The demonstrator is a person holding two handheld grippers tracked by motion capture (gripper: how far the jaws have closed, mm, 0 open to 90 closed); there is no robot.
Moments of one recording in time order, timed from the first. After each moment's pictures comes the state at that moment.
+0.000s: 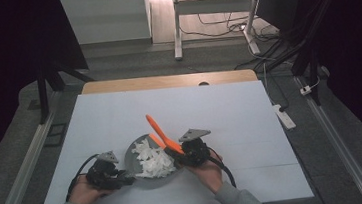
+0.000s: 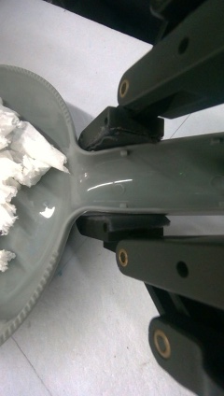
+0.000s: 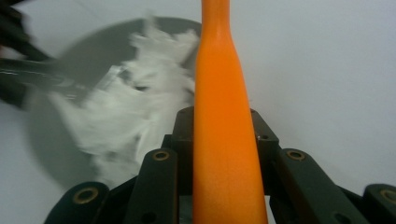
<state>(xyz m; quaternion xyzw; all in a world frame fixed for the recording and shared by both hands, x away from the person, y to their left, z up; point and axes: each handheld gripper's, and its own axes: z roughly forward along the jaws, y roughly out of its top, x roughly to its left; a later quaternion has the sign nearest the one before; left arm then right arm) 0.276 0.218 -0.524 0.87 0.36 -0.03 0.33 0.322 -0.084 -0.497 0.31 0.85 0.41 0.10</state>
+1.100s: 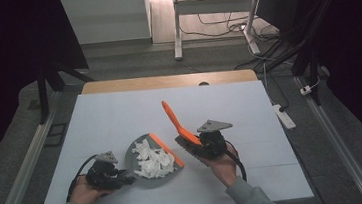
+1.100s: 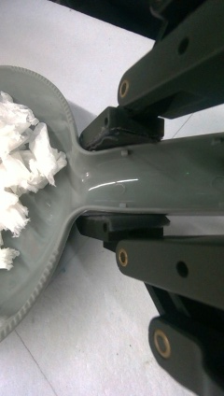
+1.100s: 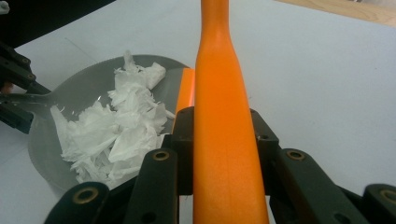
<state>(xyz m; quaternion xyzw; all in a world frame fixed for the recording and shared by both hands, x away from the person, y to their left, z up) 0.275 0.220 -0.527 0.86 0.37 -0.03 0.34 0.332 -0.132 -0.470 0.34 0.81 0.45 0.14</state>
